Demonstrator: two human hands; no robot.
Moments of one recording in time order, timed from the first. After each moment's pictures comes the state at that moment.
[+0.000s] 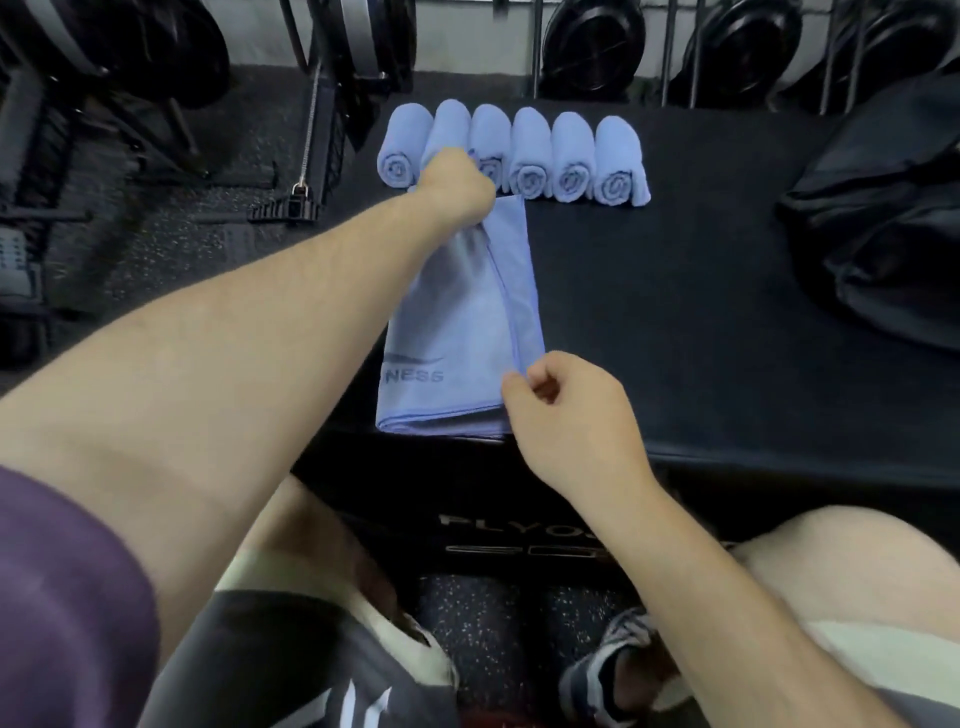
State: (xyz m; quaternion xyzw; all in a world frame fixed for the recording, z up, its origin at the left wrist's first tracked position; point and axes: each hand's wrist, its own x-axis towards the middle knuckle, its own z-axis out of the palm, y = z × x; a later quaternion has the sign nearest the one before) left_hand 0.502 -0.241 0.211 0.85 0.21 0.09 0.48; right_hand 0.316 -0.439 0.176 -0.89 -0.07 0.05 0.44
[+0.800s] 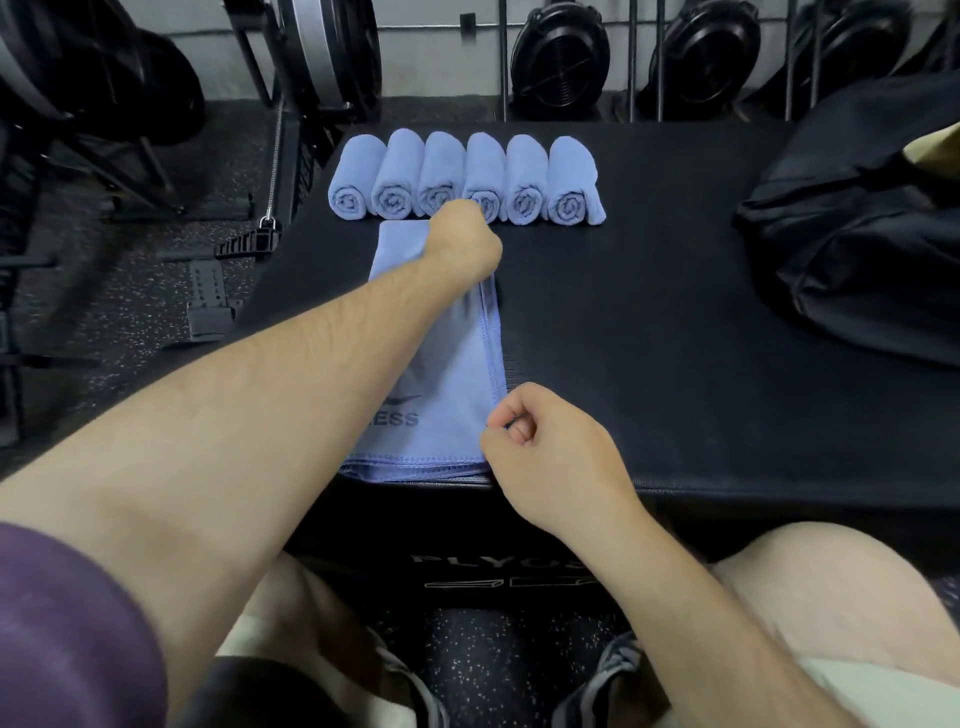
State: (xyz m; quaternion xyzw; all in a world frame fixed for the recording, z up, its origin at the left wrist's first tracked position) left_hand 0.531 -0.301 0.184 0.95 0.15 0.09 0.26; right_hand 0.335 -0.472 0.170 -0.90 -0.10 0.12 0.41
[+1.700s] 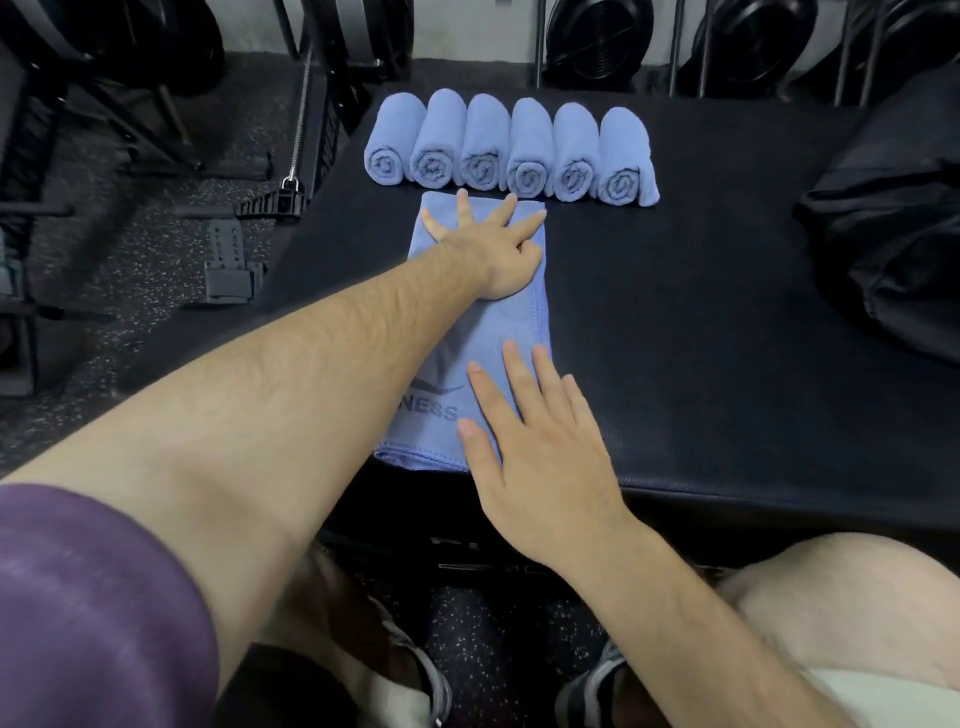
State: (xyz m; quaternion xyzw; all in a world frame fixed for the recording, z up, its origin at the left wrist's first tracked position) left_hand 0.518 -0.274 0.151 0.99 0.07 -0.08 0.06; right_hand 0.331 -0.434 0.127 -0.95 -0.30 0.03 0.12
